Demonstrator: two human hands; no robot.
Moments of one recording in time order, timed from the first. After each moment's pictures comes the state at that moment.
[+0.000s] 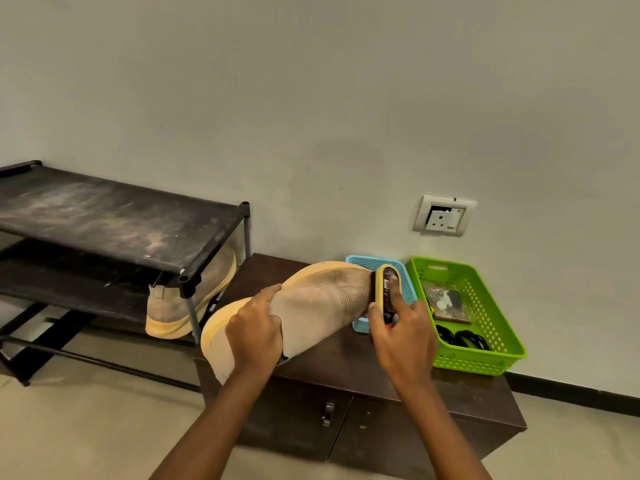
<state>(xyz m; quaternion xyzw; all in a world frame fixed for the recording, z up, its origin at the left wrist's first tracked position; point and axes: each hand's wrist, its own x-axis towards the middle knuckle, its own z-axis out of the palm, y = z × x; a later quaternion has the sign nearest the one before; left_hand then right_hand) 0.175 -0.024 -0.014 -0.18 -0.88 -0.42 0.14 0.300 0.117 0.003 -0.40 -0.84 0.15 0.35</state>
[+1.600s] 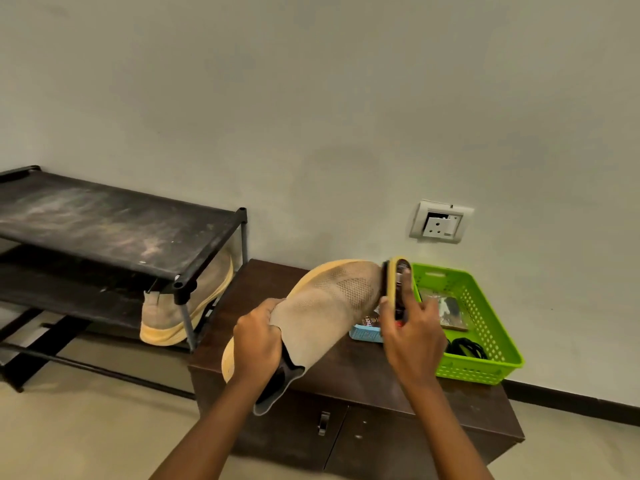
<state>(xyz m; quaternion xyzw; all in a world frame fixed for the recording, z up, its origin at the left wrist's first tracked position) 0.177 -0.019 -0.013 -0.20 -0.85 -0.48 0.05 0.299 0.142 0.001 -0.36 -0.81 0.12 0.44</state>
